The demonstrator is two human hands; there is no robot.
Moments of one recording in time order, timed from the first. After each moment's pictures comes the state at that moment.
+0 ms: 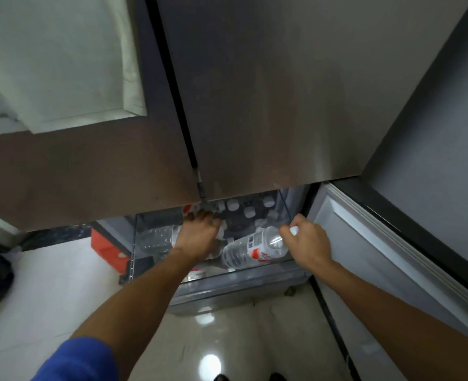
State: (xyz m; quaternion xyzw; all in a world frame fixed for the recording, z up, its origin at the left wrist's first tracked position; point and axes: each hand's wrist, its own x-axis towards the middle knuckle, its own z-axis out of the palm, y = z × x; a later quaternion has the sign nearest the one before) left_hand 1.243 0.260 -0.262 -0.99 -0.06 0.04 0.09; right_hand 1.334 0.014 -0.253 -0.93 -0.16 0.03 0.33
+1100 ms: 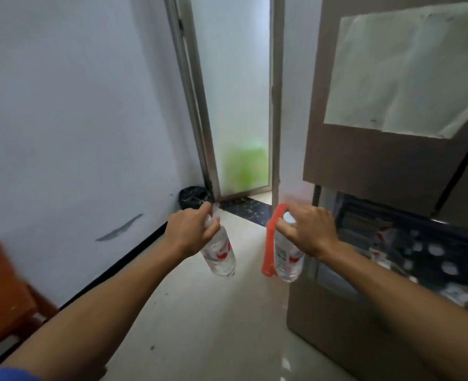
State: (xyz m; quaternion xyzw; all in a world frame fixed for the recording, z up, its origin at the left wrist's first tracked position) left_hand 0.747 0.277 -0.088 -0.85 -0.49 -0.19 0.05; right_hand 1.011 0.204 -0.106 -0.68 -0.67 -0.10 0.28
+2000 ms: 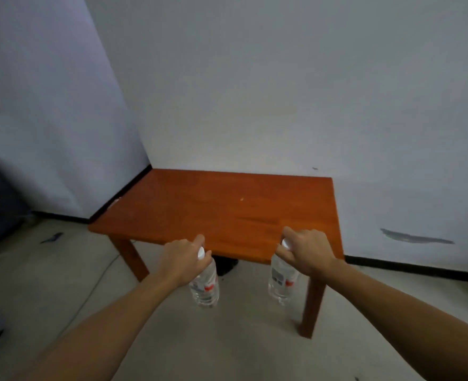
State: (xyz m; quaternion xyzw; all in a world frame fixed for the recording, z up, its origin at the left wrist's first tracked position) left_hand 0.037 0.045 -0.147 -0.41 -0.91 -0.04 0.11; right_hand 0.187 0.306 -0.170 -0.11 -0.97 0.03 0.20
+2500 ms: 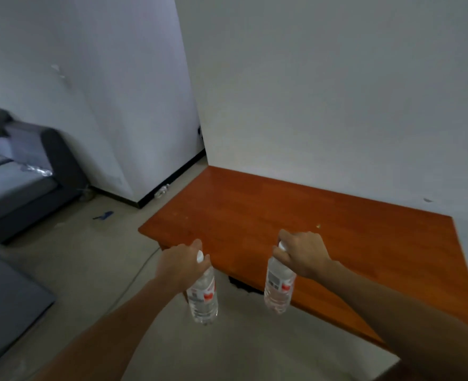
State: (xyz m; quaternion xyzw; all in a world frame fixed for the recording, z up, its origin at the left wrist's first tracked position) left_hand -0.227 -0.045 -0.183 -0.26 -0.96 -0.05 0.08; right_hand -0.141 0.238 -0.190 0.00 -0.99 0.03 0.12
